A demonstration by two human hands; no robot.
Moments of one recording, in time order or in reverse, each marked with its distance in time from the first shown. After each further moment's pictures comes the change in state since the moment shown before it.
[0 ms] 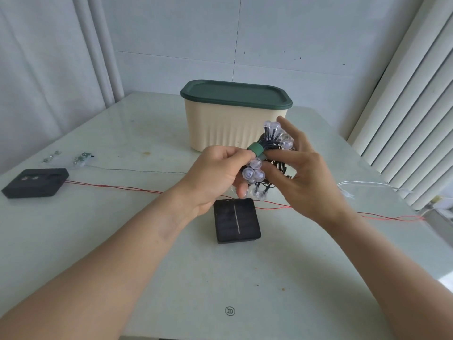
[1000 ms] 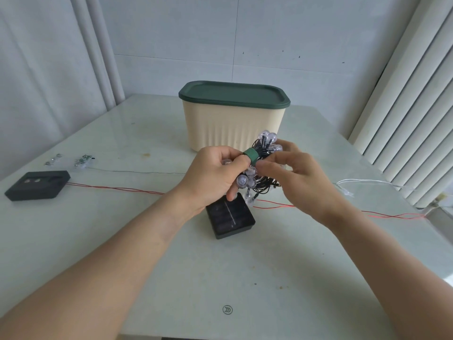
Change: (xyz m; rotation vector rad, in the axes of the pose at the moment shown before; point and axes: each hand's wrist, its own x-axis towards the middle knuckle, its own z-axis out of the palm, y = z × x) left_hand 0.004 -0.012 -0.001 0.102 0.094 0.020; right_hand 0.002 -0.003 -0.002 0.237 -0.117 0.248
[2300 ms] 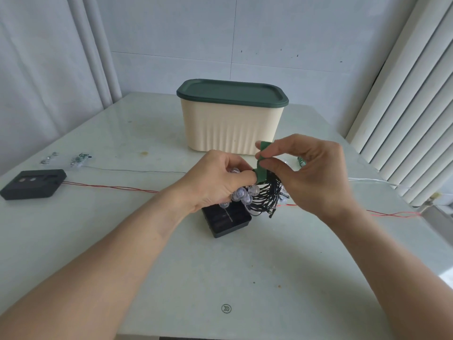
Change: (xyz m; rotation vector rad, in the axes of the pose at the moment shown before) left_hand -0.003 0.008 -0.001 0.092 -0.210 -0.170; right_hand -0.009 -0.011 -0.004 -0.076 0.254 -0.324
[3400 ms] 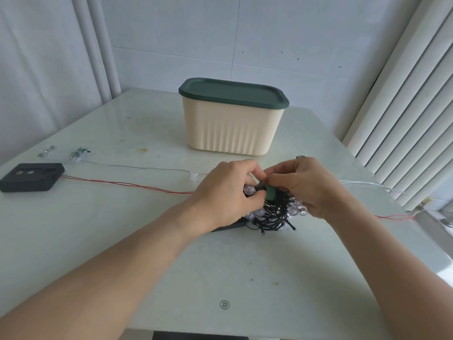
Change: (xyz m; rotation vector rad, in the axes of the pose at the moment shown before) left_hand -0.014 -0.010 0.021 0.472 0.134 0.352; right_hand 0.010 0.031 -0.001 0.079 -0.264 0.700
